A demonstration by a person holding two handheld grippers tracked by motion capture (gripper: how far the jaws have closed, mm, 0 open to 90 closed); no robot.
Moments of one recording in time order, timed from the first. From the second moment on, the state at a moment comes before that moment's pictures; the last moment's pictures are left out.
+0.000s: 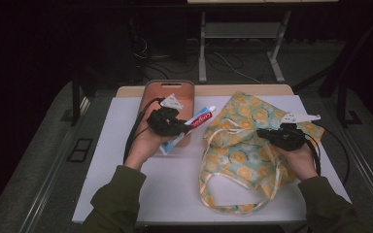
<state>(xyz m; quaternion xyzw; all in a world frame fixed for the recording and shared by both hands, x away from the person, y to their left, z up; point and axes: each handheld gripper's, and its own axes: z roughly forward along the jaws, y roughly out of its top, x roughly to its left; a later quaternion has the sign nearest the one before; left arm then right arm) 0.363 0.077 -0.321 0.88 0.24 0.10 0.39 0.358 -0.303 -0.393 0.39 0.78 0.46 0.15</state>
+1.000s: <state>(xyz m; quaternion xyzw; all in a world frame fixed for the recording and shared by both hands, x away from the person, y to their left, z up) 0.354 -0.056 -0.418 0.92 0.19 0.03 0.34 0.357 -0.300 -0.392 0.39 0.78 0.46 0.16</state>
